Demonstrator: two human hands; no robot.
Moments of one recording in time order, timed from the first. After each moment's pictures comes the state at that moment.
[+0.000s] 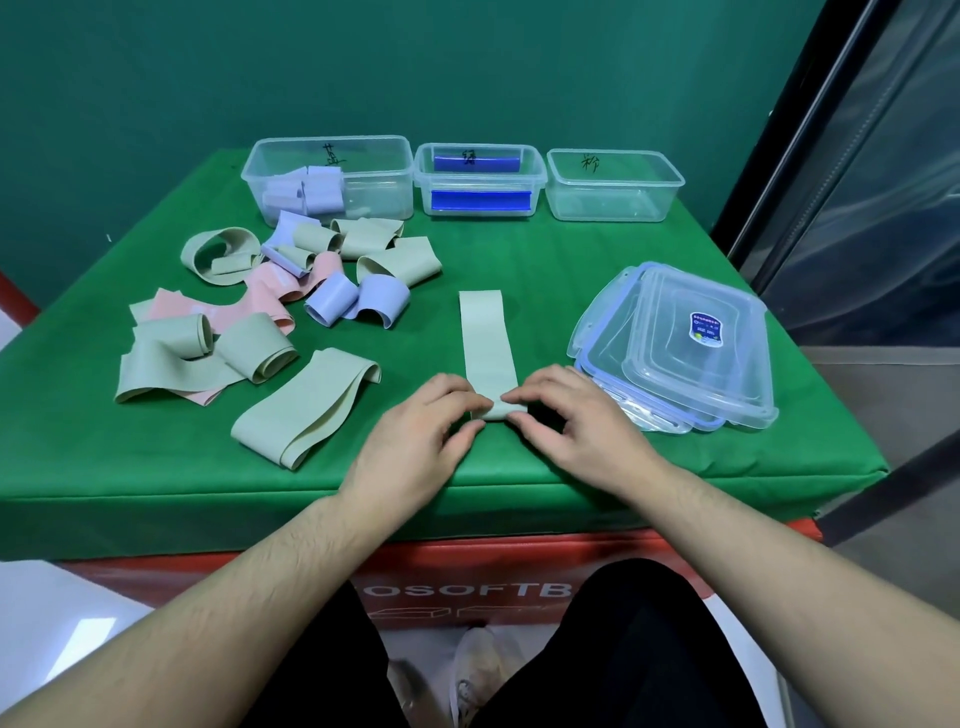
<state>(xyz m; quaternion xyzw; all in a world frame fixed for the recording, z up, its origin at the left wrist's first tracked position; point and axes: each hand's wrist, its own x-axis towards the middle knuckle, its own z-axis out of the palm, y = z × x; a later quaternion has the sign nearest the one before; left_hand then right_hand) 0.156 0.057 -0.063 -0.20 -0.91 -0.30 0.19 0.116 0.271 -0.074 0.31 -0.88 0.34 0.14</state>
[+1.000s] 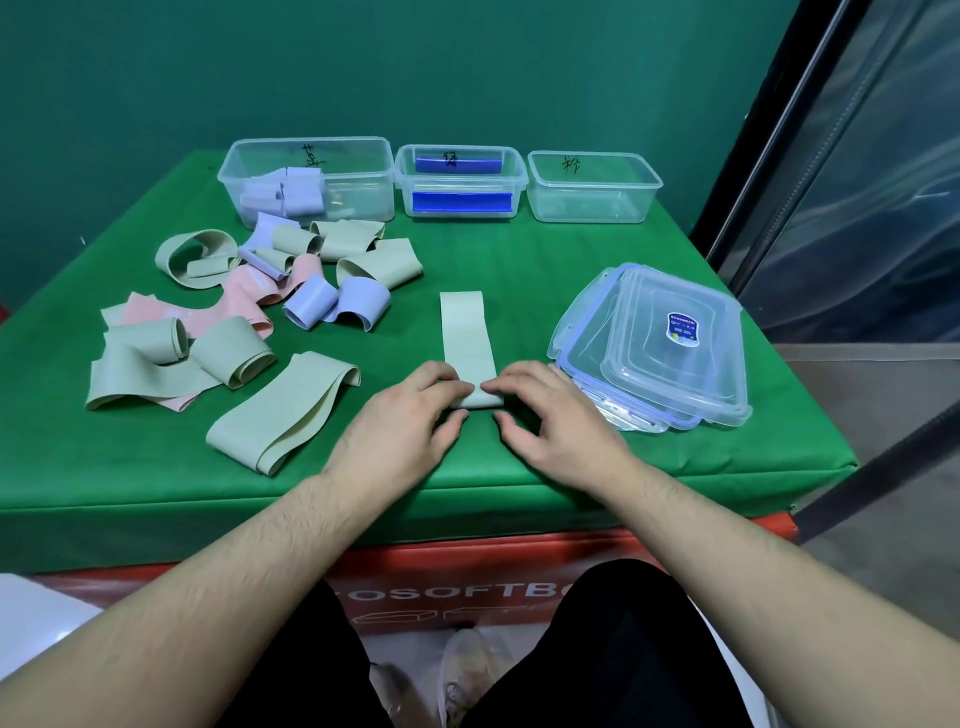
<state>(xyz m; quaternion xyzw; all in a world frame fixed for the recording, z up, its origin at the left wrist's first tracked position) 0.142 0.062 -0.052 -0.20 -0.94 -0.21 0.17 0.115 0.269 -0.073 0.30 -0.89 0.31 0.15</state>
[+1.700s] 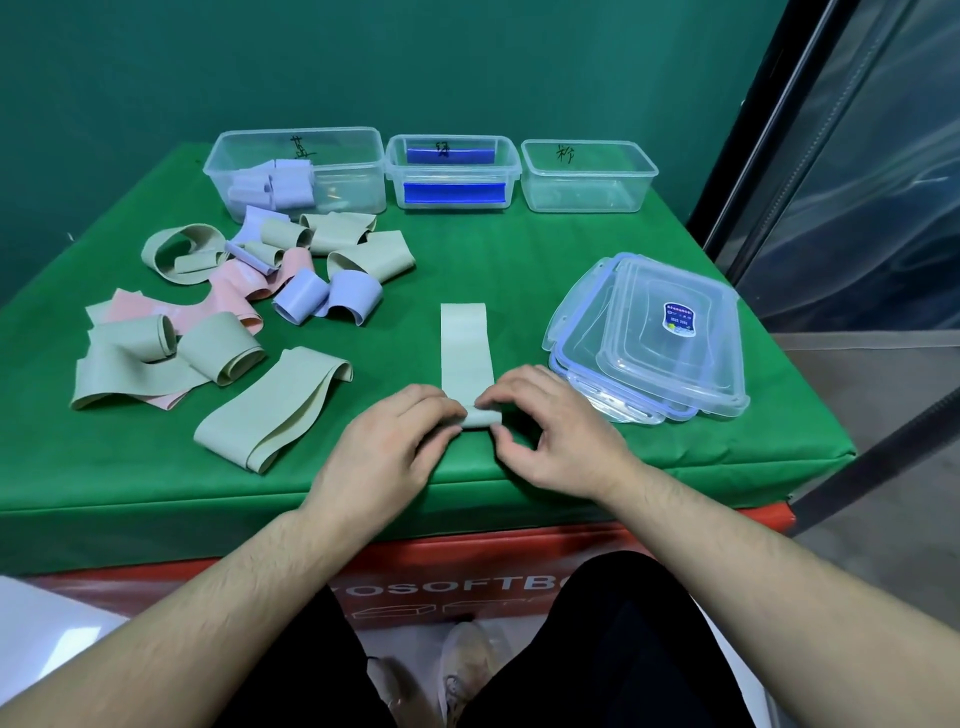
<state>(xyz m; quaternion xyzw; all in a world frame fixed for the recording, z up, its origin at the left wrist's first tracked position) 0.165 0.056 -0.061 -0.26 -0.90 -0.27 0.22 0.126 0.271 -0.069 0.36 -0.86 0.32 0.17</state>
